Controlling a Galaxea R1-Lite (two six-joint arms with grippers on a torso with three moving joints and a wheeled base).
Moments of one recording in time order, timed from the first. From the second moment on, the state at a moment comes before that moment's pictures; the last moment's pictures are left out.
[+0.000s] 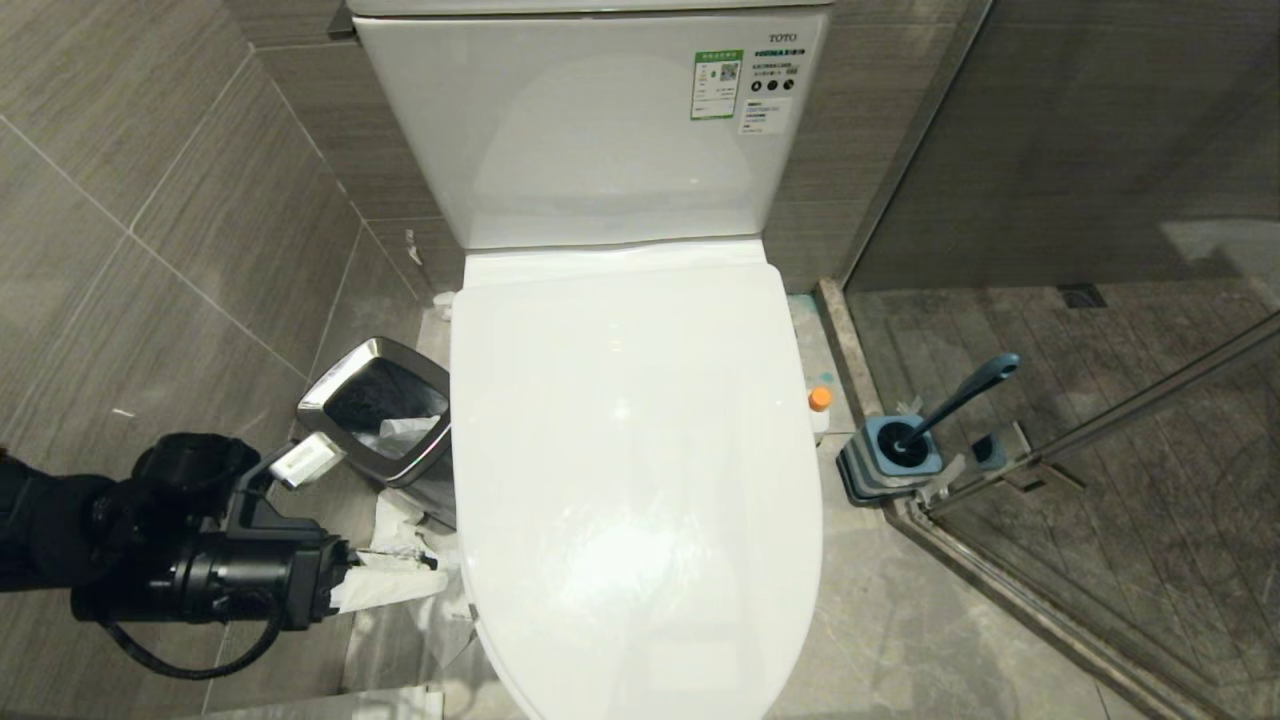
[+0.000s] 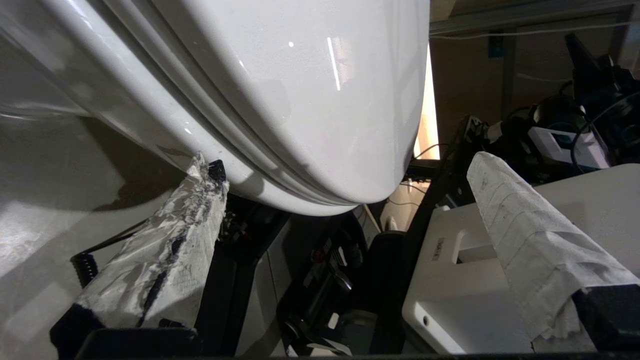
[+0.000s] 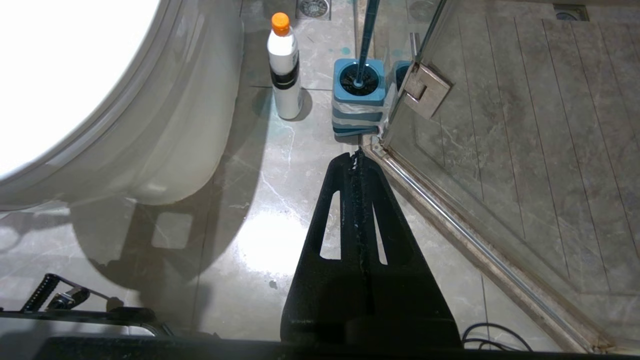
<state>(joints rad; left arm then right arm) 0.08 1.81 -0.79 0.09 -1.17 0.40 0.00 0.00 0.00 0.00 0.01 -0.02</state>
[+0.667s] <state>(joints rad) 0.03 1.86 -0.80 0.09 -1.16 0.40 0.00 0.00 0.00 0.00 0.01 -0.02</state>
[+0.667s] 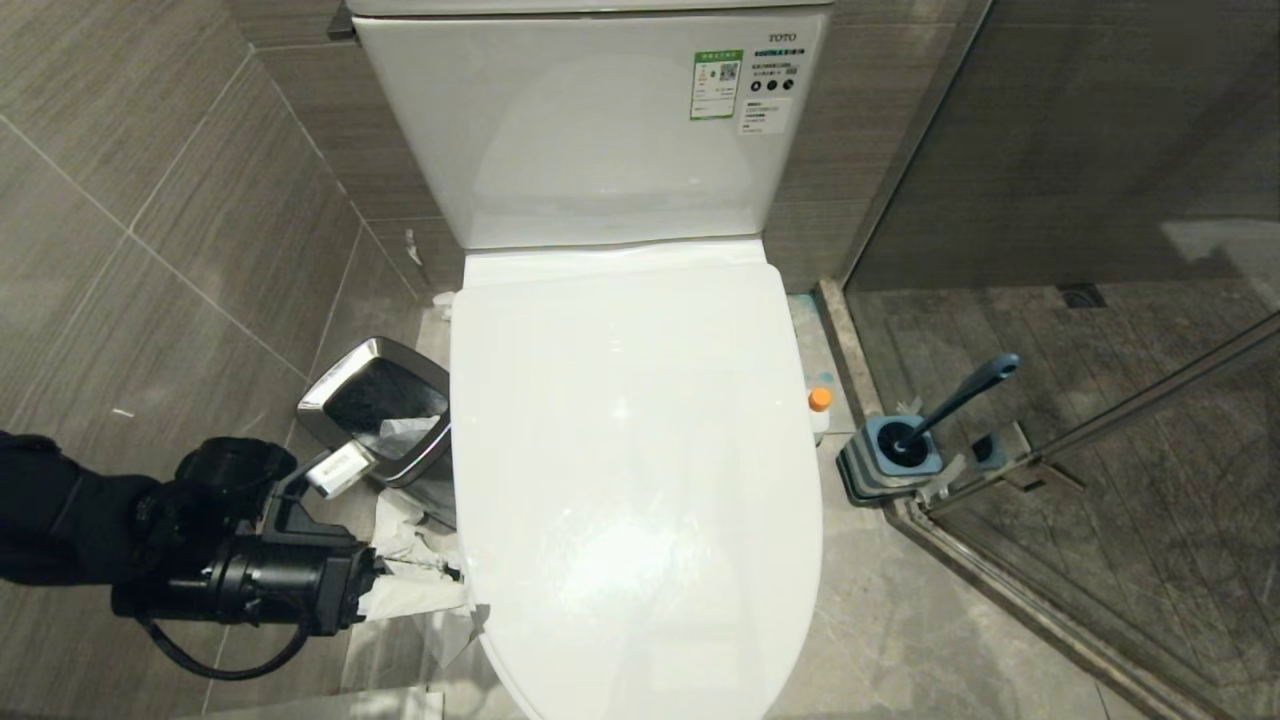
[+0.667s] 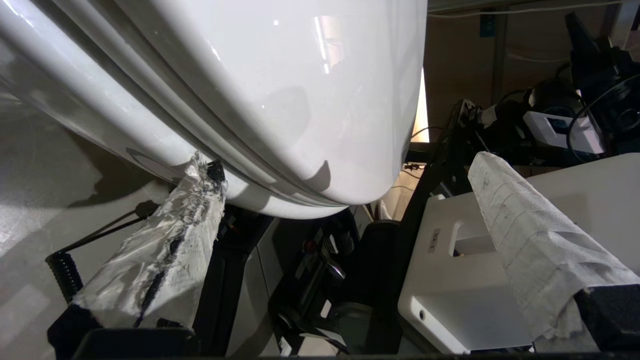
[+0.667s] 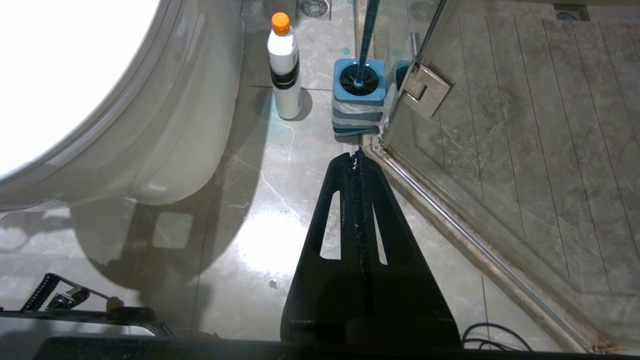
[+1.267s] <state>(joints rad) 0.00 1.89 -0.84 0.09 -1.15 0.40 0.00 0.00 0.00 0.00 0.01 -0.02</state>
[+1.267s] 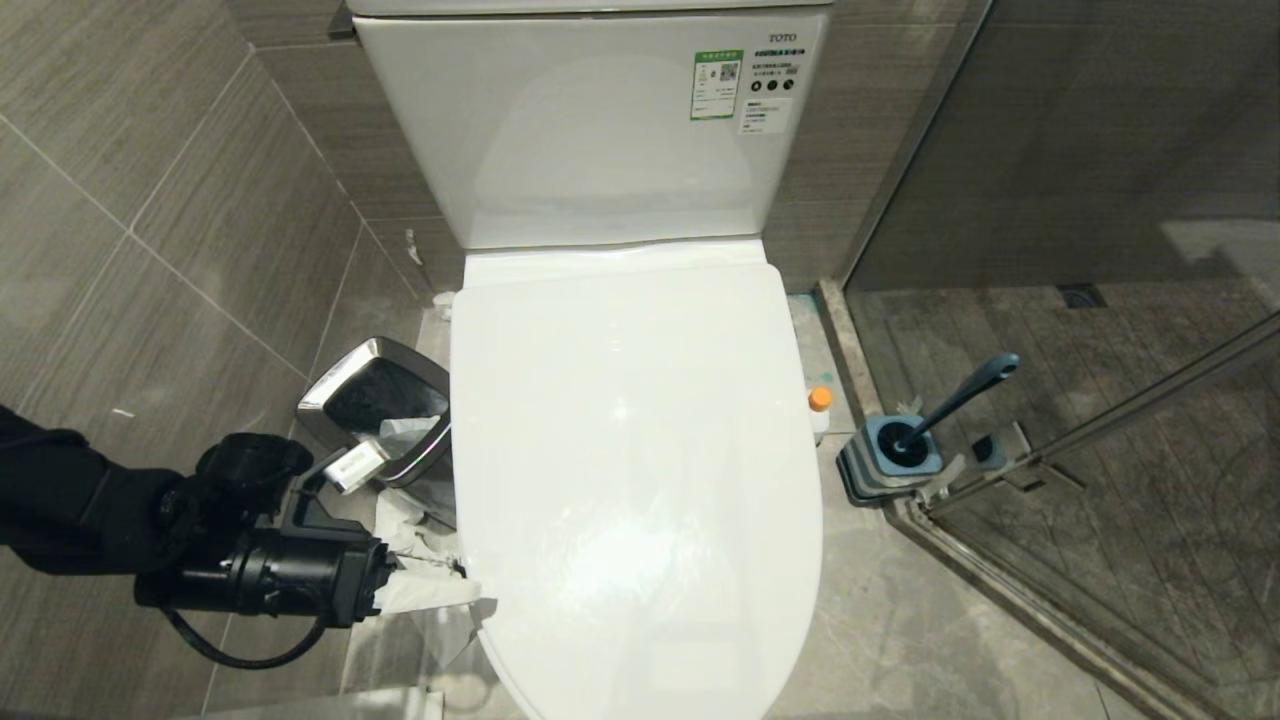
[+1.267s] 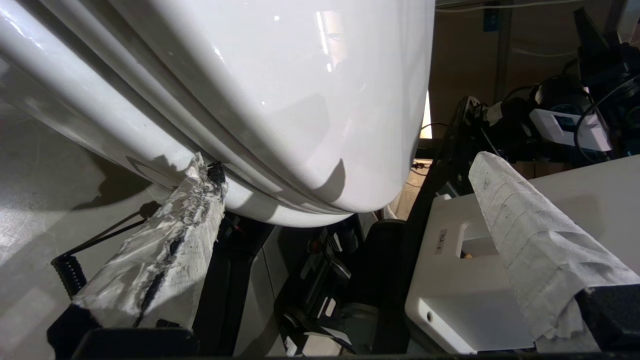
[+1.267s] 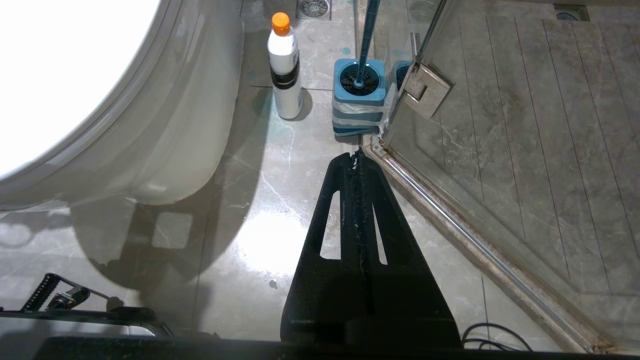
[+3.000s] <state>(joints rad) -0.09 1.85 -0.86 0.15 -1.39 0.35 0.00 0.00 0.00 0.00 0.01 -0.02</state>
